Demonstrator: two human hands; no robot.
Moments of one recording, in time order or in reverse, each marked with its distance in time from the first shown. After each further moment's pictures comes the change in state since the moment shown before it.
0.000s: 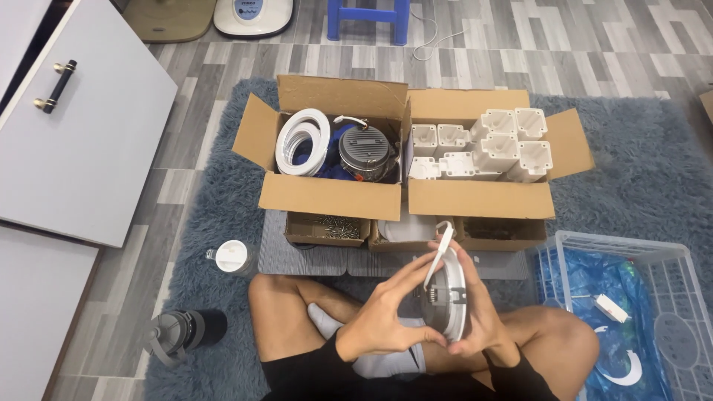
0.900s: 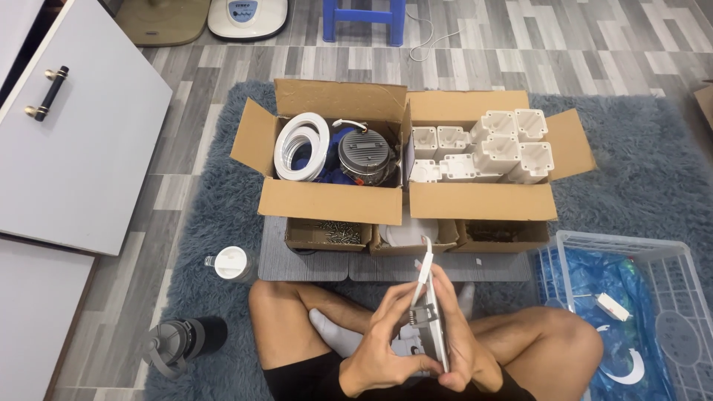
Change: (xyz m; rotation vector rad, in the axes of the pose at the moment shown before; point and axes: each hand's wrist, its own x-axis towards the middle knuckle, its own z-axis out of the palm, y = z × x) left_hand -0.041 -0.024 0.018 -0.177 0.112 0.025; right_hand -0.017 0.001 0.042 -0.067 -0.036 -0.012
